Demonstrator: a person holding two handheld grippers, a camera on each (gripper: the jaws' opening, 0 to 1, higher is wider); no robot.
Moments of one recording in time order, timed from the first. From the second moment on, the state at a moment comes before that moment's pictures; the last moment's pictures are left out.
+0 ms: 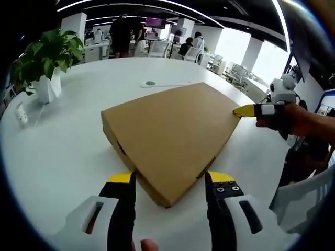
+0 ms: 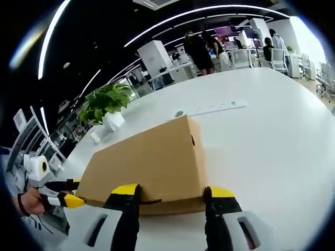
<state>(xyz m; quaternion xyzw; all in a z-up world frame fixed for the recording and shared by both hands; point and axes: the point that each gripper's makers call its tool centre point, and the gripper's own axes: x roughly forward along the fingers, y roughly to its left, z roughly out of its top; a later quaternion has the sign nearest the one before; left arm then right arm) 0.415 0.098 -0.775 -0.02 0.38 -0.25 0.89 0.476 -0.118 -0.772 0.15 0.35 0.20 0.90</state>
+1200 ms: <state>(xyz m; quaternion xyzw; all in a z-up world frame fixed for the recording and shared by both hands) 0.362 0.185 -0.778 -0.04 0.40 -0.21 0.89 0.438 -0.030 -0.775 0.13 0.38 0.24 0.88</state>
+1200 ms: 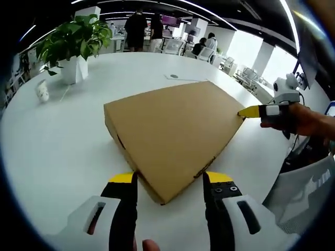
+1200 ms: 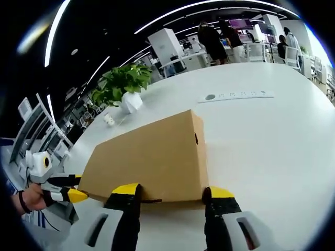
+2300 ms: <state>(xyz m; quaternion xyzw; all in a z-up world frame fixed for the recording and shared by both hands) 0.347 0.198 -0.773 -0.09 0.38 -0.21 0.90 0.413 -0.018 -0.777 0.04 0.33 0.34 0.88</state>
